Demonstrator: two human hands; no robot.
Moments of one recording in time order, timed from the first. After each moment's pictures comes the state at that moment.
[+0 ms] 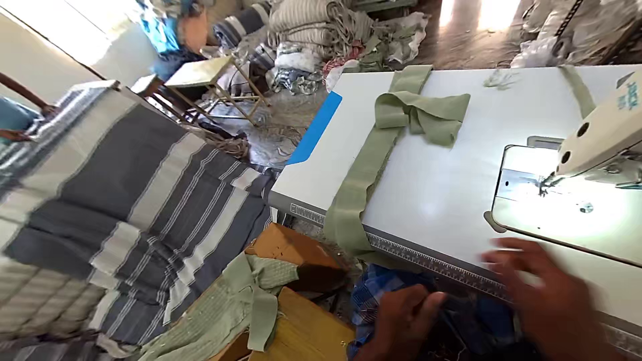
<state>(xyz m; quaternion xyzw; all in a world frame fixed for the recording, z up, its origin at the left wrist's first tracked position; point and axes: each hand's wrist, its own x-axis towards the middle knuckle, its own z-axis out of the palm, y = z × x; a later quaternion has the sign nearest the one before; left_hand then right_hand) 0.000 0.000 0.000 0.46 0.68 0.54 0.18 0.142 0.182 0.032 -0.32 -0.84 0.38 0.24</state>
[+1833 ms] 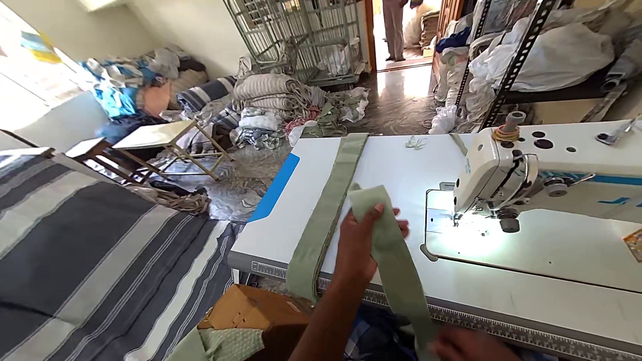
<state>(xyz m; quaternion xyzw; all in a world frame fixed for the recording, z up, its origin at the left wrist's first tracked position) -0.066 0.146 0.123 0.15 0.48 0.74 0.46 0.188 0.162 0.020 -0.32 -0.84 0.43 -0.08</state>
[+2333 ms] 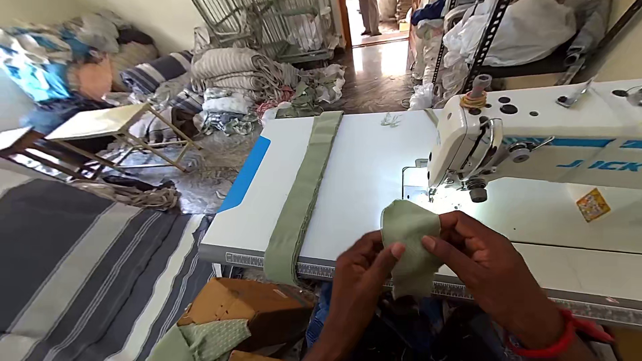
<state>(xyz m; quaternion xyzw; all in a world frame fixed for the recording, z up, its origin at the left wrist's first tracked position) -0.010 0.086 0.101 0.38 0.56 0.63 0.37 0.152 0.198 0.120 -0.31 -0.74 0.50 0.32</state>
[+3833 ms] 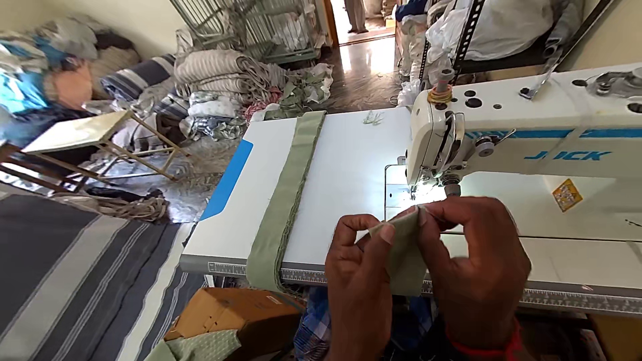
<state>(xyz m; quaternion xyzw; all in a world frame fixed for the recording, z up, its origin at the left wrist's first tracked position) 0.037 0.113 0.136 0.28 0.42 0.79 0.36 0.136 0.184 0.130 -0.33 -0.74 0.18 0.56</state>
